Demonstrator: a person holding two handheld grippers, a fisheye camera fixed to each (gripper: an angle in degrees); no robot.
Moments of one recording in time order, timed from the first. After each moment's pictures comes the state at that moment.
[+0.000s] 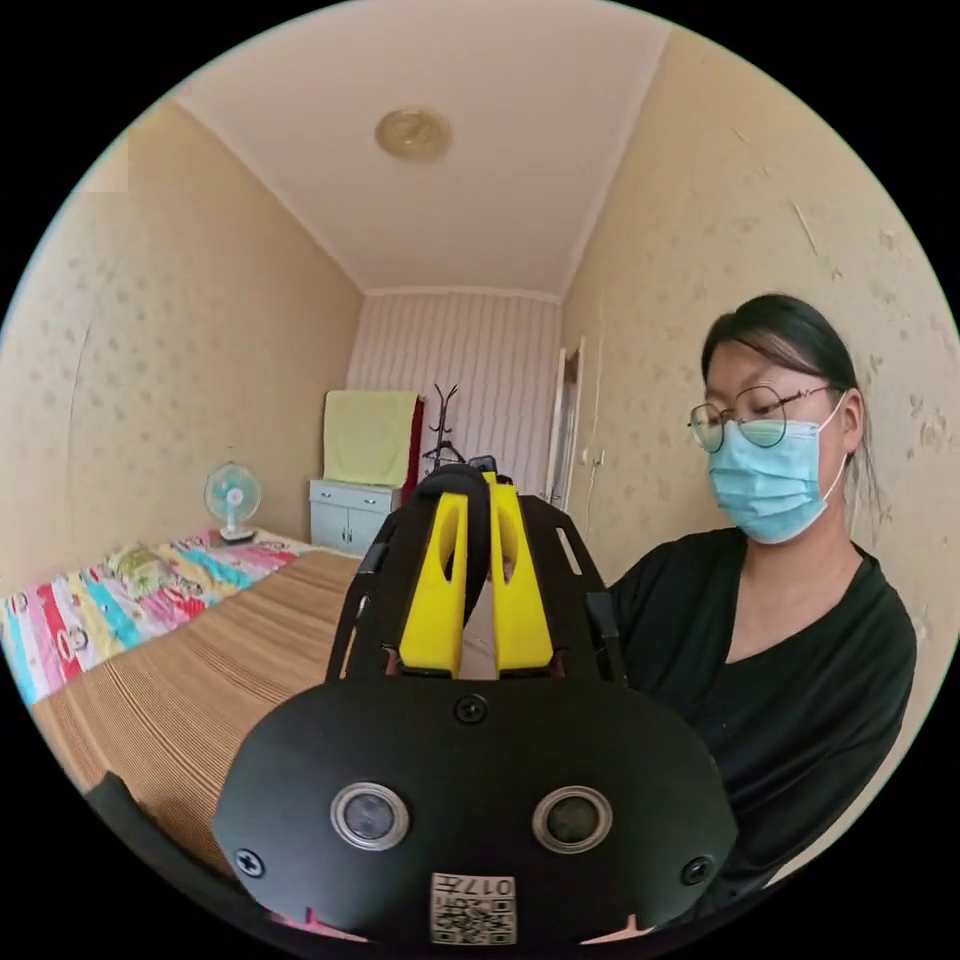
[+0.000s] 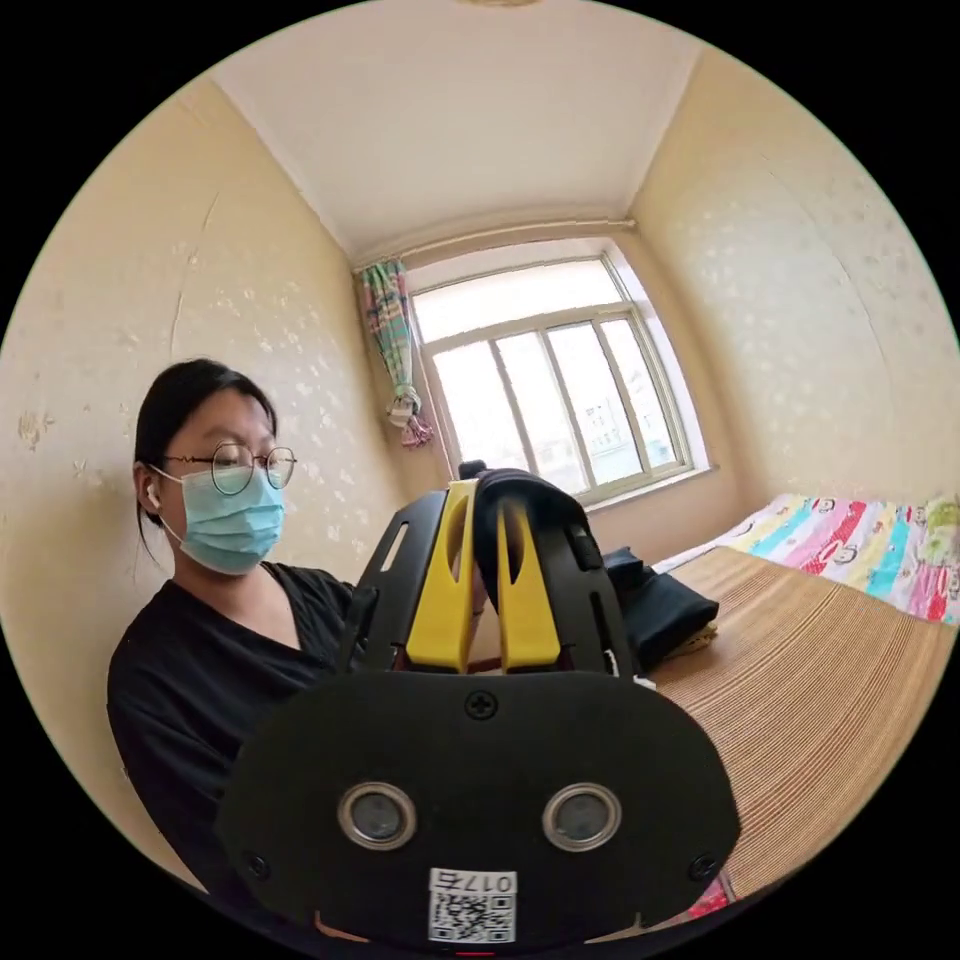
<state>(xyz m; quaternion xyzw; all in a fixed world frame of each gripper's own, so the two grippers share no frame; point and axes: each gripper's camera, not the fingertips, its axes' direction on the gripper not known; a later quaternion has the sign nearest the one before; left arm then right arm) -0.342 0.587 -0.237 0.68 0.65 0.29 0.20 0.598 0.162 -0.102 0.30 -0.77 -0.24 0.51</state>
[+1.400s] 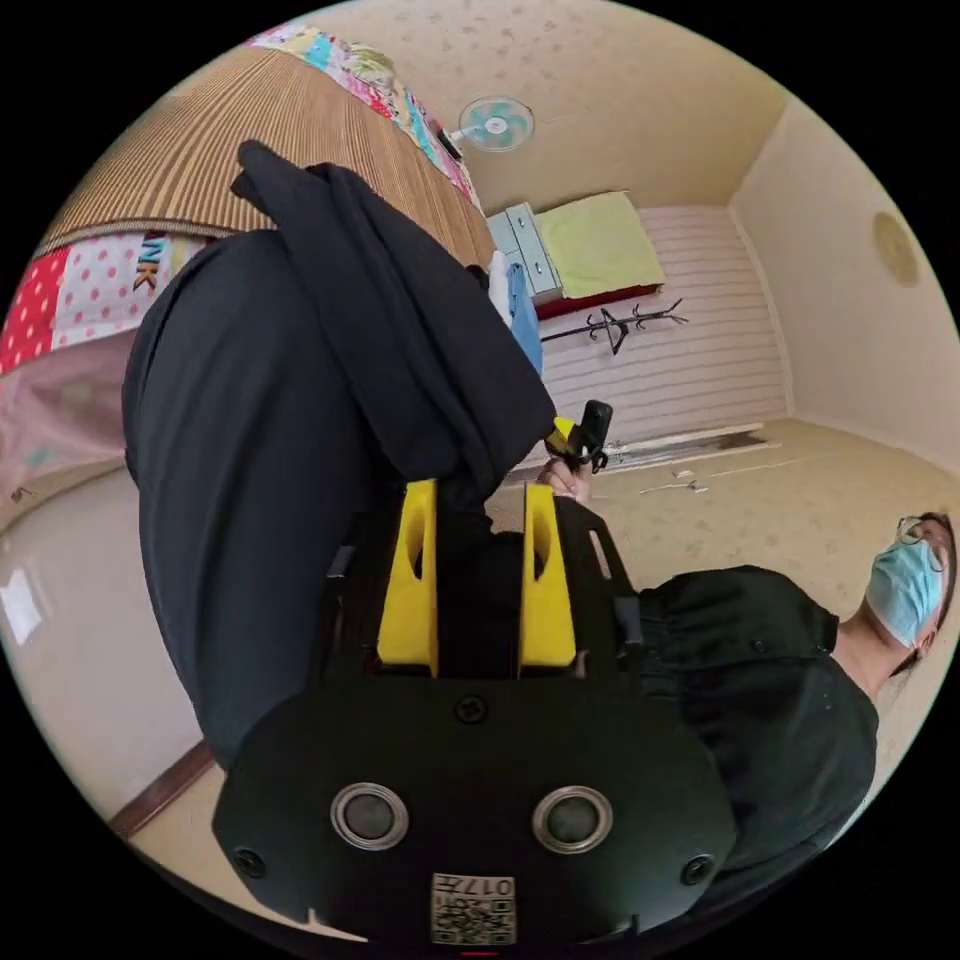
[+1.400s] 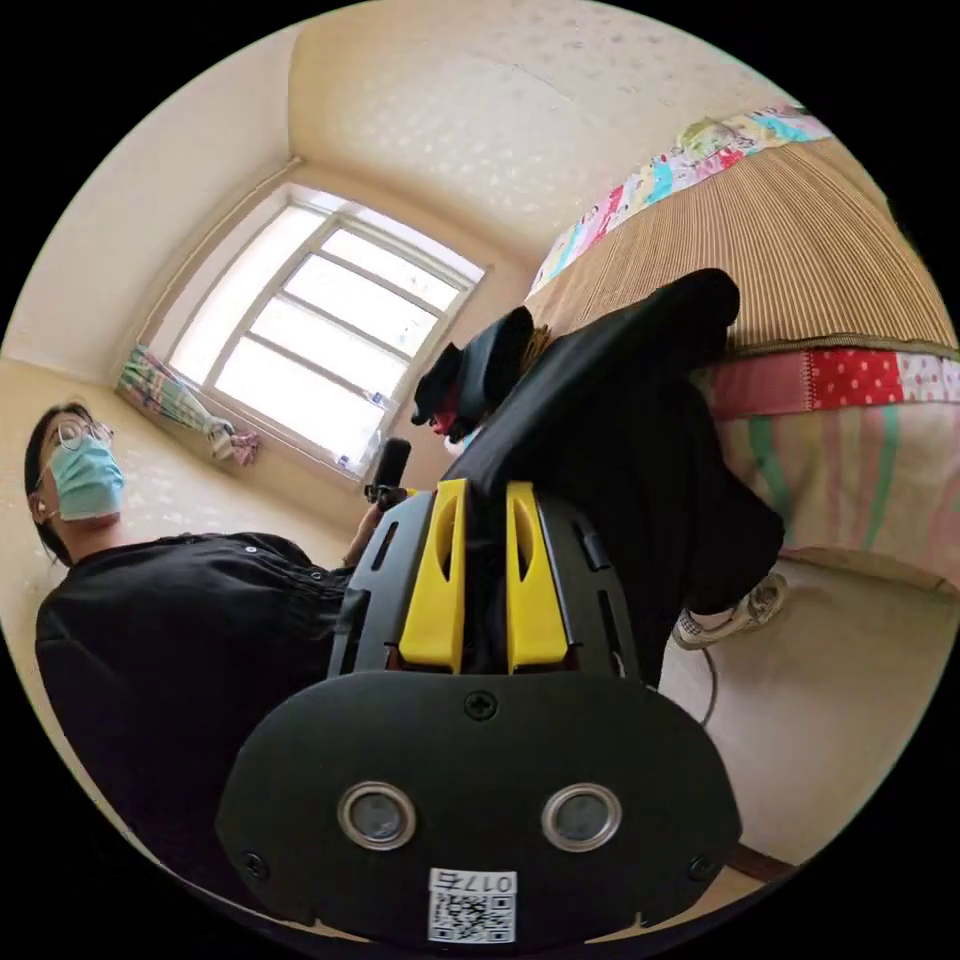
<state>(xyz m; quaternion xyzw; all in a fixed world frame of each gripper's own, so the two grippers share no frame) 0.072 0.397 -0.063 0.13 0.86 0.22 0.45 0.499 0.291 0.210 -0.03 -0.74 0.00 0.68</state>
